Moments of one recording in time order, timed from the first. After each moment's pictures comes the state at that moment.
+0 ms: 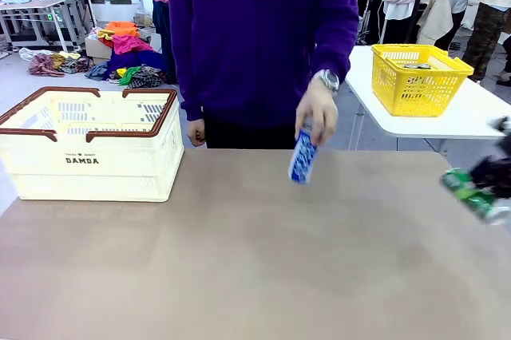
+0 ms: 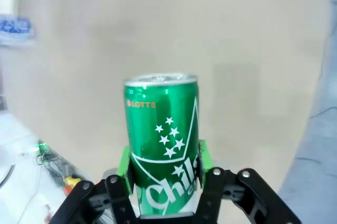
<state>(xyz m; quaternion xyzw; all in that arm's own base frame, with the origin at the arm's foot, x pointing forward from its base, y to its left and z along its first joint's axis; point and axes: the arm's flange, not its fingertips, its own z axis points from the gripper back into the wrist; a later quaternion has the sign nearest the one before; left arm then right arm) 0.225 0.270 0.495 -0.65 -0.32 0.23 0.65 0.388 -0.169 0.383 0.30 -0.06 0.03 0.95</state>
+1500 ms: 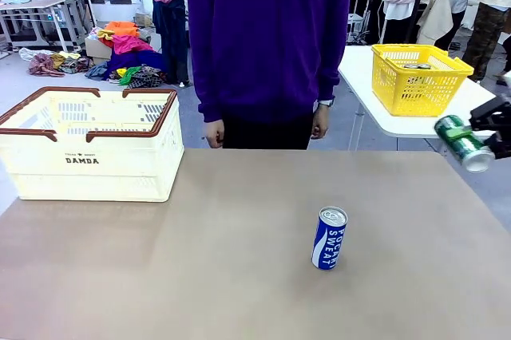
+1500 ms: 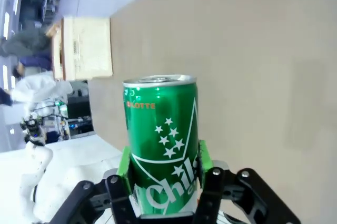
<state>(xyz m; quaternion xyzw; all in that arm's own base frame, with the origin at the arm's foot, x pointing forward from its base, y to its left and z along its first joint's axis) 0.225 0.270 0.495 -0.65 -0.32 0.23 0.65 0.408 -0.094 0.453 0.43 -0.09 -0.05 0.89</state>
